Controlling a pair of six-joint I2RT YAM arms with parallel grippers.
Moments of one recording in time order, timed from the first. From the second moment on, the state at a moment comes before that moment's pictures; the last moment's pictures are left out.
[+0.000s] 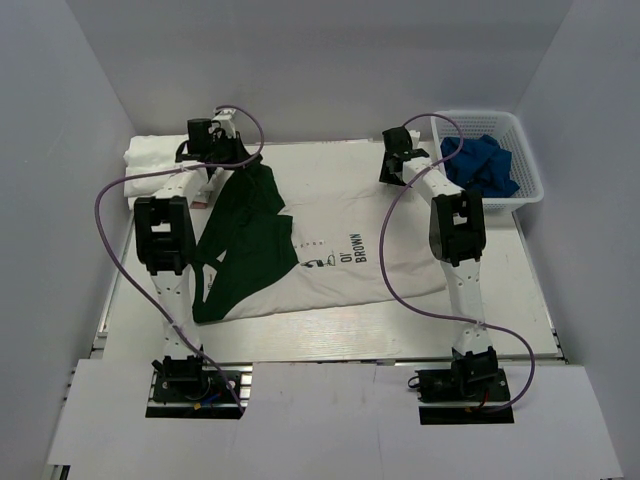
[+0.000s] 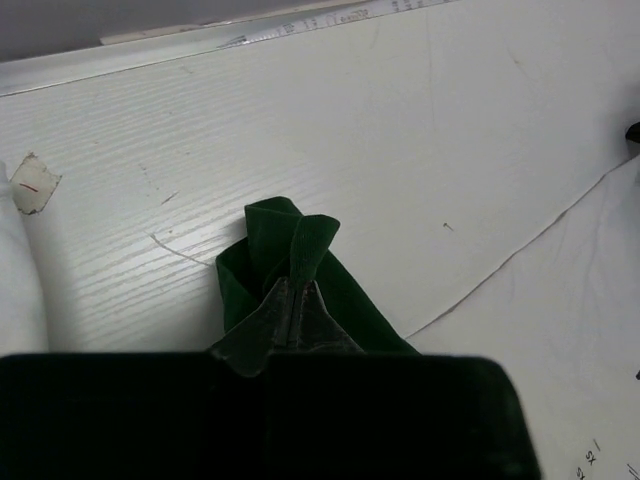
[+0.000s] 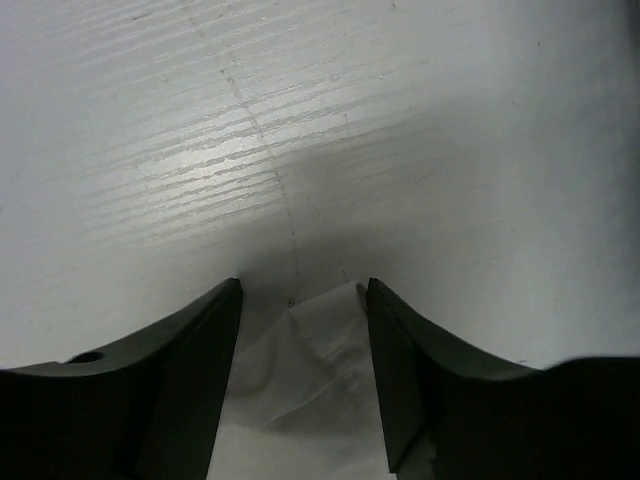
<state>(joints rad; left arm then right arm) -0.01 2.25 1.84 -0.13 0.52 -0.05 0.27 2.47 2.10 -0.53 0.35 0.36</state>
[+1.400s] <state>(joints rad) -0.03 0.92 0.60 0.01 0.28 -0.37 0.28 1.58 1.10 -0.26 0.40 0.33</state>
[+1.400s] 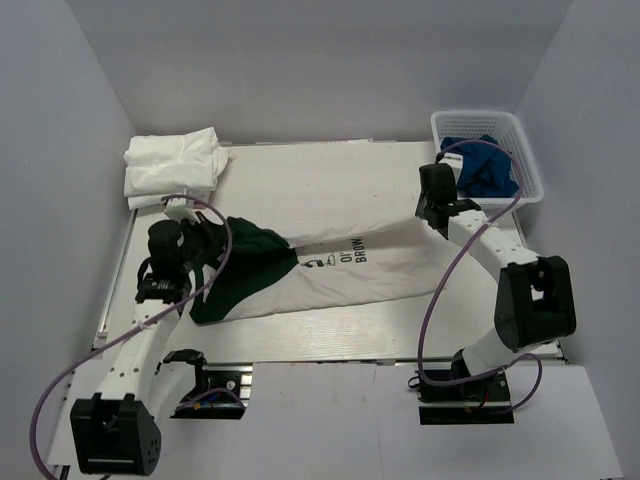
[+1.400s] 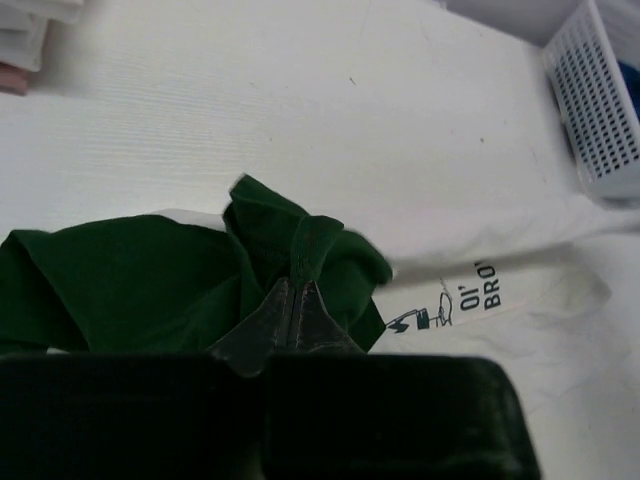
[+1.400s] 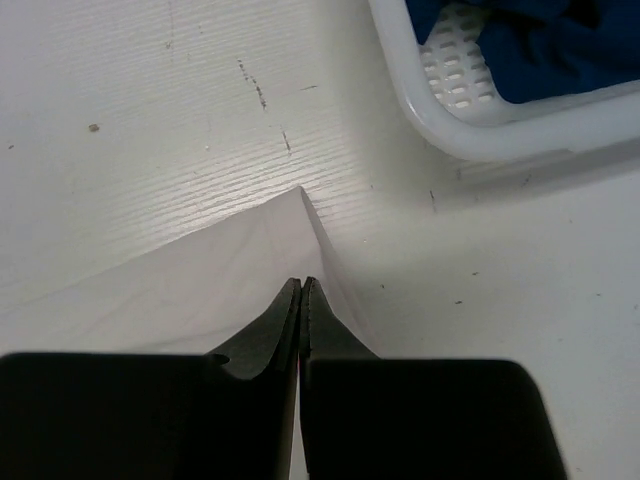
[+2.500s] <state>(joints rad) -0.03 1.02 0.63 -0.38 0.26 -0.68 0.31 1.36 0.96 -0.36 0.13 0.39</state>
